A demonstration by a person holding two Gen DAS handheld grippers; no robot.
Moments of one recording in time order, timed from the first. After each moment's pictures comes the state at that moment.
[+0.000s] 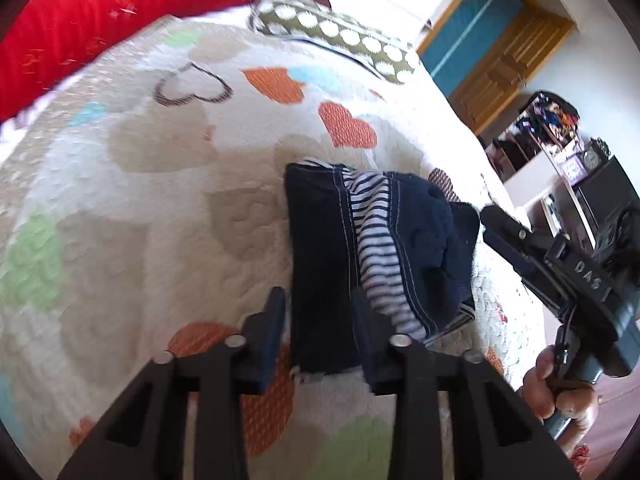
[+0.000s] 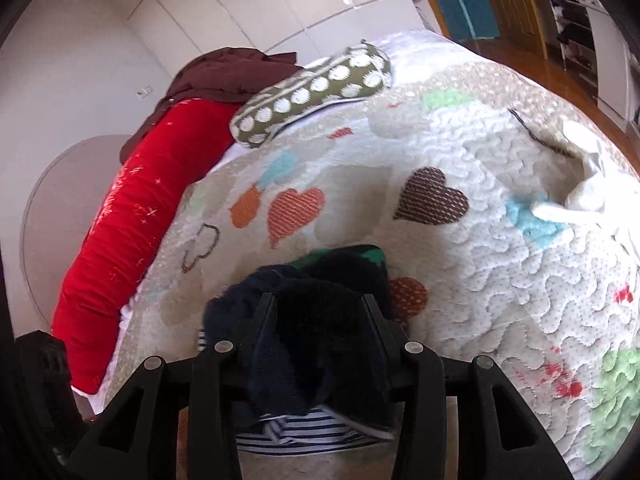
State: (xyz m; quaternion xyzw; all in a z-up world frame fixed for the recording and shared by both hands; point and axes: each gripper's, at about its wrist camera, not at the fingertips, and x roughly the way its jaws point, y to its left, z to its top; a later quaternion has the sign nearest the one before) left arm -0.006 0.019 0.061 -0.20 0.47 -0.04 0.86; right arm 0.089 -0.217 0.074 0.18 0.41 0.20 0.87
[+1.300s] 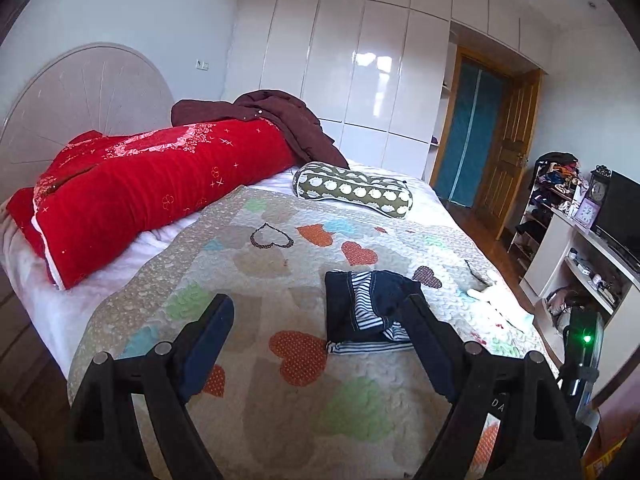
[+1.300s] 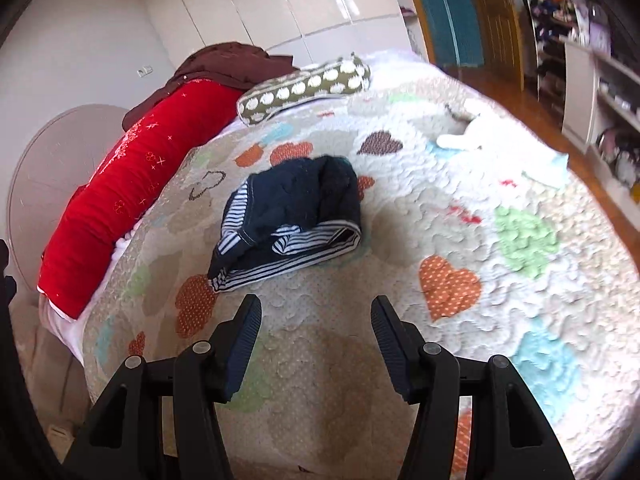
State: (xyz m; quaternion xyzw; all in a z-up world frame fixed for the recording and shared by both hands) left arm -0.214 -0.014 0.190 -0.10 0.23 0.07 0.97; right arm -0.100 -0.229 0.087 0.10 0.40 0.13 0.90
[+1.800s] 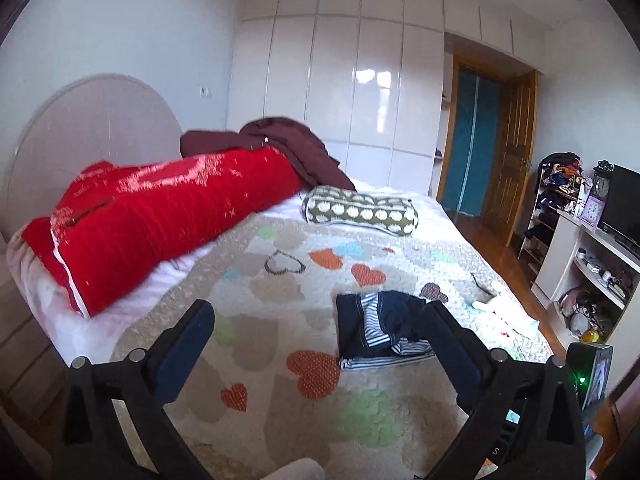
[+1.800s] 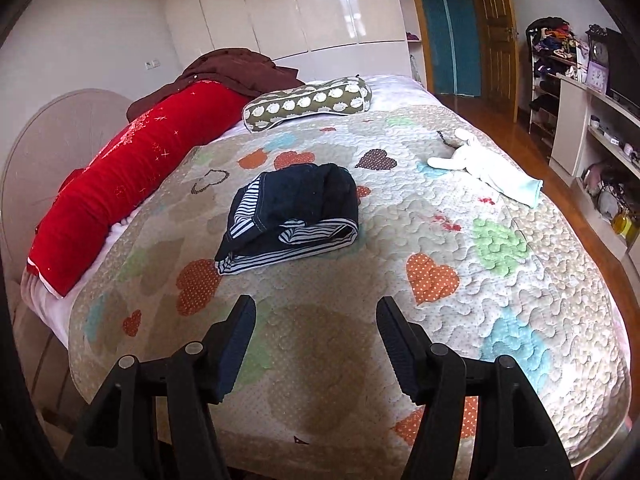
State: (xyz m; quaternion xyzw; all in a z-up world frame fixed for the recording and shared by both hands) left arm -0.235 -0.023 0.217 -0.06 0.19 0.09 0.98; right arm -0.140 -0.217 0.098 0.06 0.37 0.11 0.92
